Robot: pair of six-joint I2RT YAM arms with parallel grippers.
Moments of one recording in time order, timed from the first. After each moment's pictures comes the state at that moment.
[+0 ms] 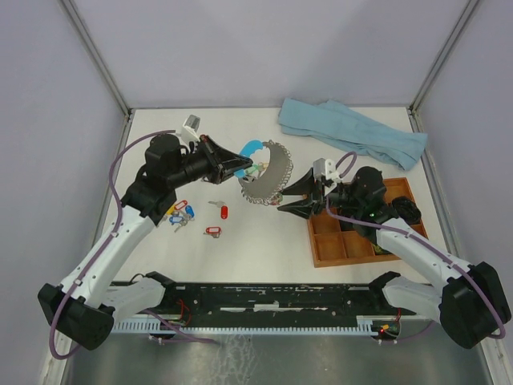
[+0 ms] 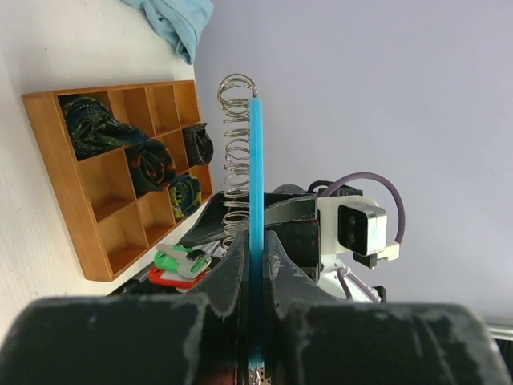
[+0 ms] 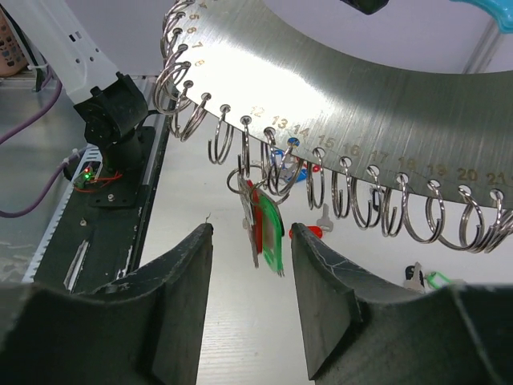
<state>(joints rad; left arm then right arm) -0.44 1.06 1.07 -0.21 0.50 -1.20 0.50 1.10 0.62 0.57 -1.02 0.03</state>
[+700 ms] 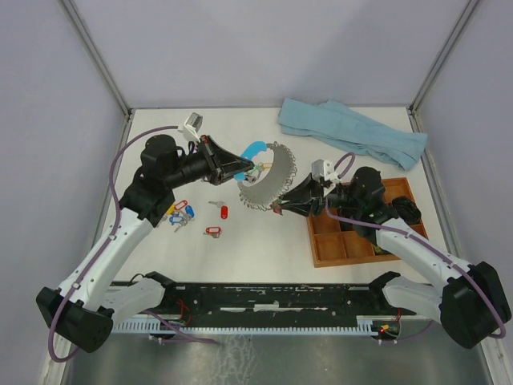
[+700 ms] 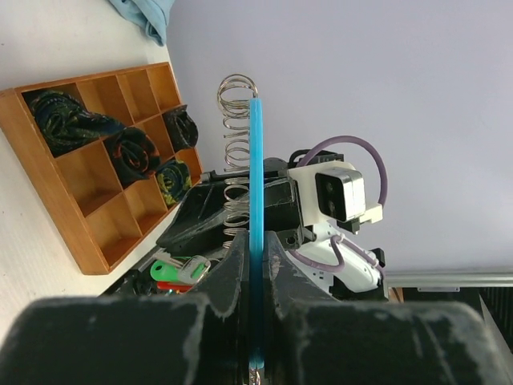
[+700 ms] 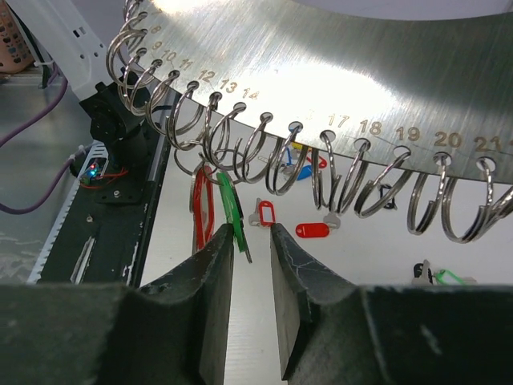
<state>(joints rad) -0.44 1.04 1.07 -0.16 0.60 -1.16 0.51 1.10 0.61 0.56 -1.02 0.02</state>
